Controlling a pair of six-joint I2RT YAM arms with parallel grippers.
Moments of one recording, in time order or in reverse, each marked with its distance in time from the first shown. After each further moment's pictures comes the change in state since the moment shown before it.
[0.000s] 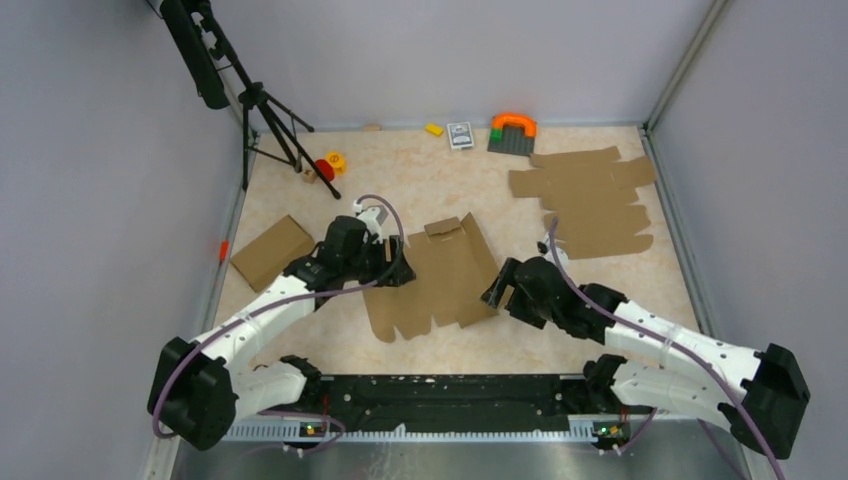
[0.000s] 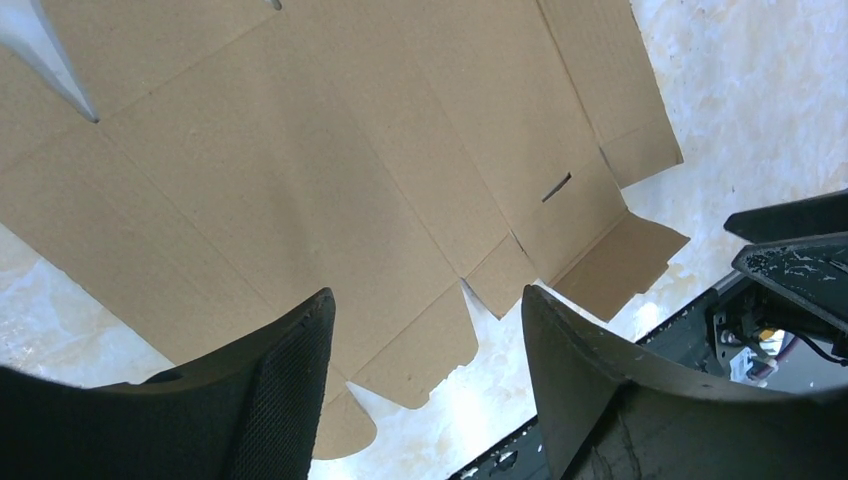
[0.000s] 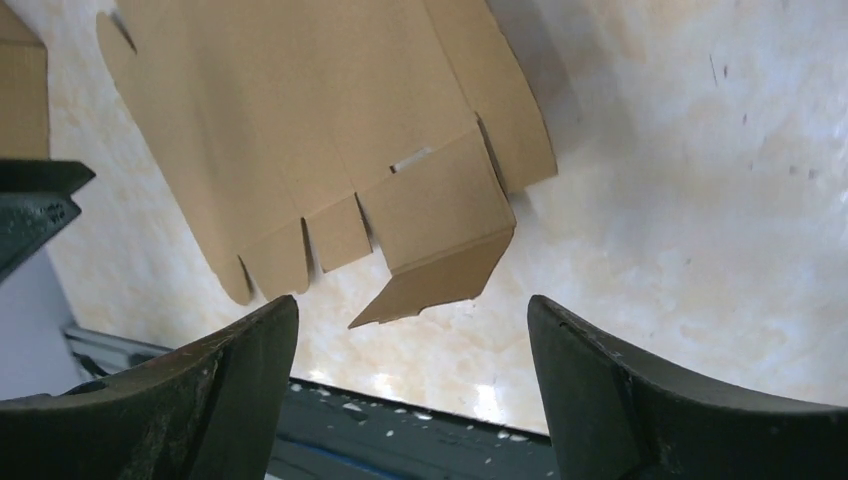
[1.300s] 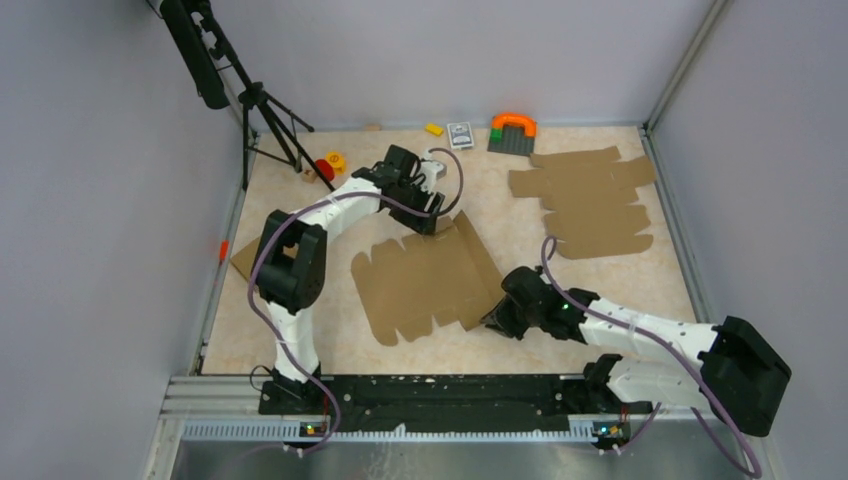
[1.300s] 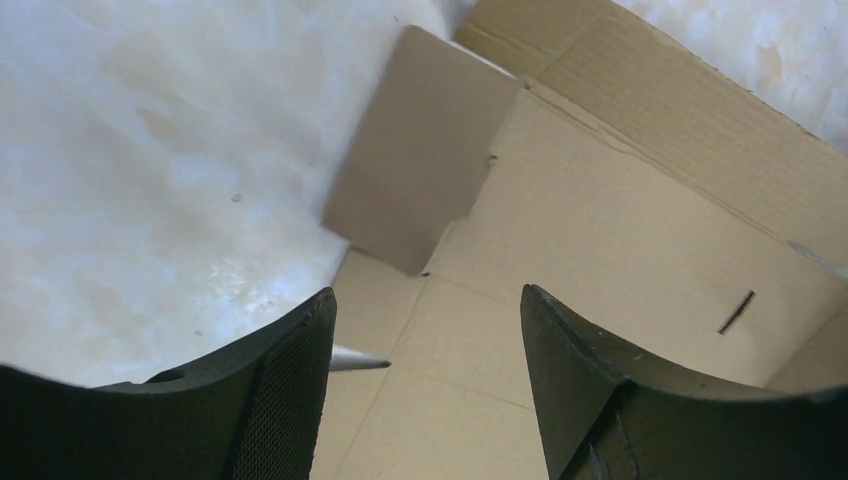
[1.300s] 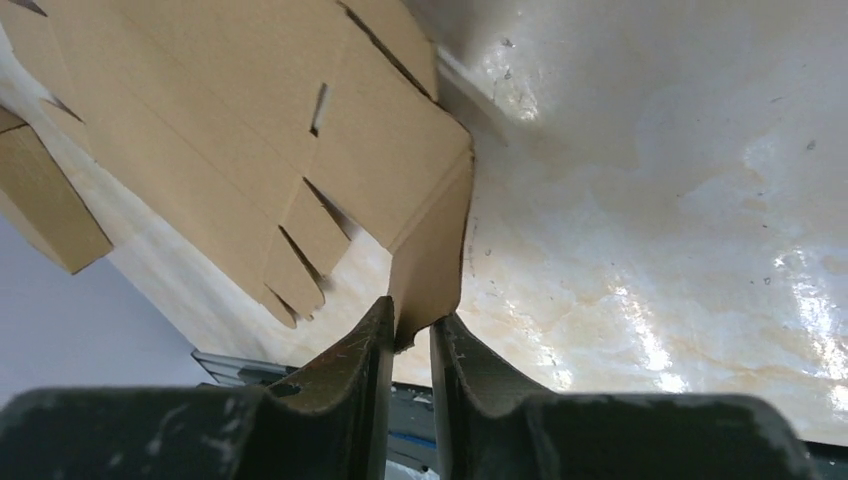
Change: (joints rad) left arm 0.038 0.813 0.780 -0.220 0.018 0.592; right arm -0.017 0.172 -0.112 0.136 -0.168 0.481
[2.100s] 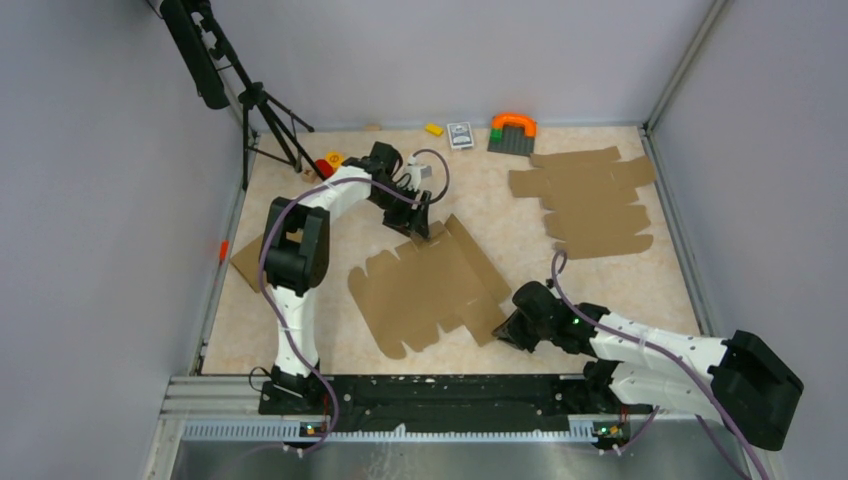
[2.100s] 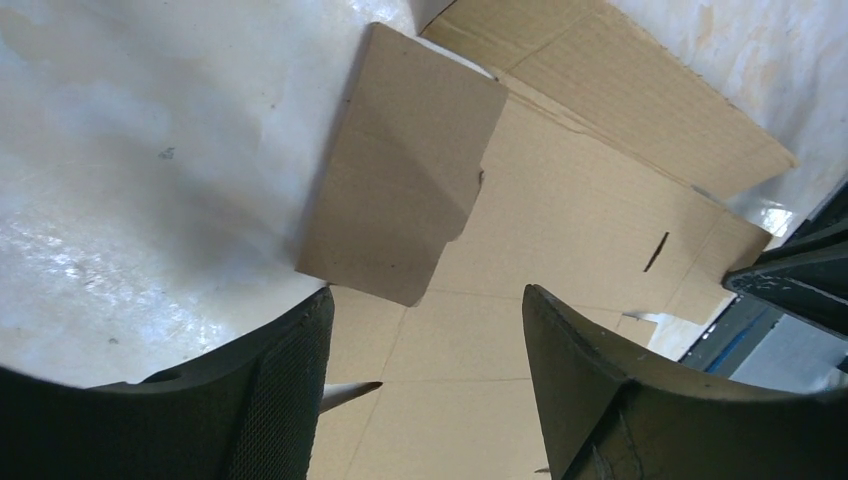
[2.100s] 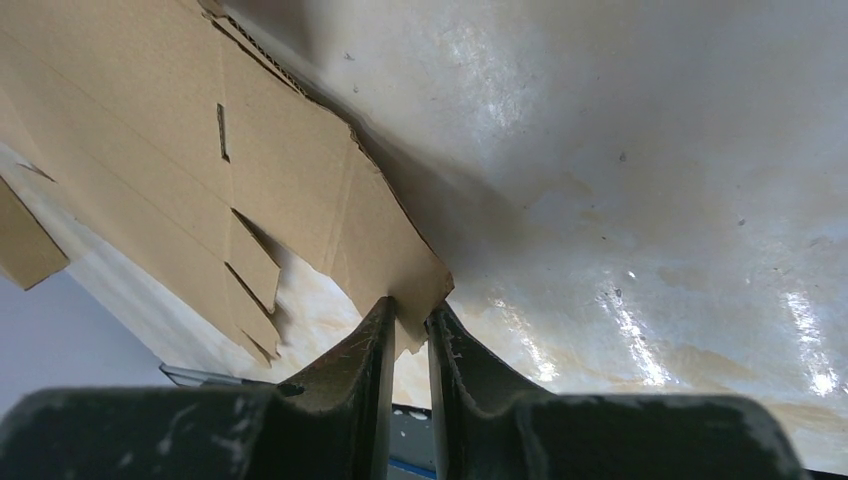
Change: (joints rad) left arm 0.128 0.174 0.145 -0.224 0.311 -0.021; right arm 0.000 -0.102 -0.144 0.012 0.013 0.003
